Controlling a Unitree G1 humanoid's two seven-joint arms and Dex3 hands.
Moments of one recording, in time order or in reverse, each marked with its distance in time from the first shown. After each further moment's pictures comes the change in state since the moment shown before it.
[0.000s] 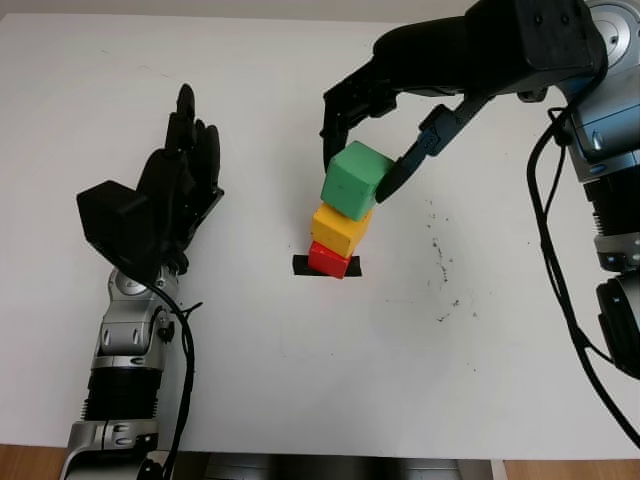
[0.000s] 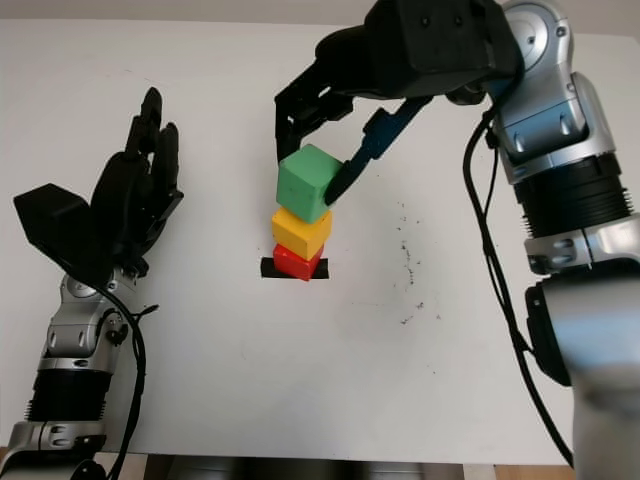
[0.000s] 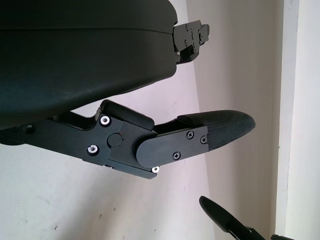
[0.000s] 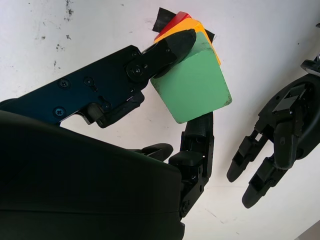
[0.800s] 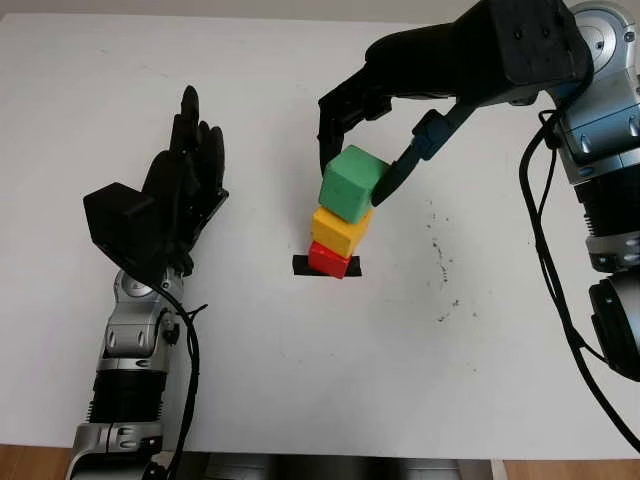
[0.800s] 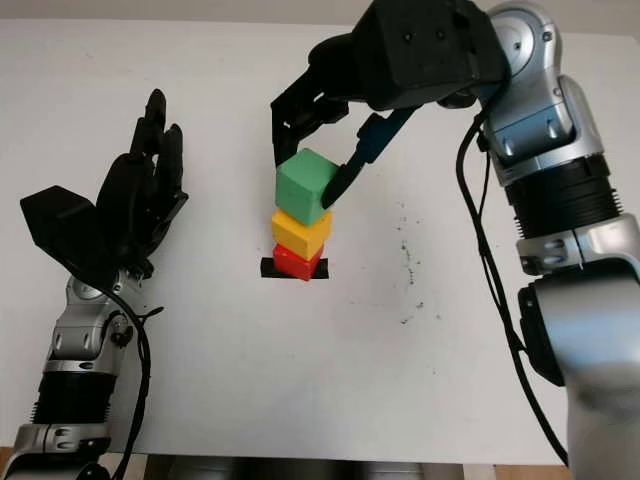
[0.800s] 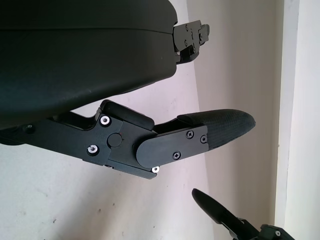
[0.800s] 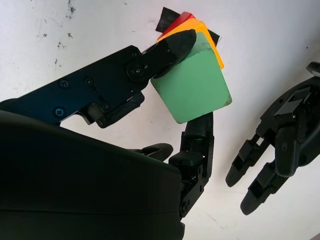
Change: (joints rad) left arm 0.008 -0.017 -0.009 -0.018 0.009 0.007 0.010; right arm 0.000 0.020 0.007 0.006 -0.043 -0.021 0.004
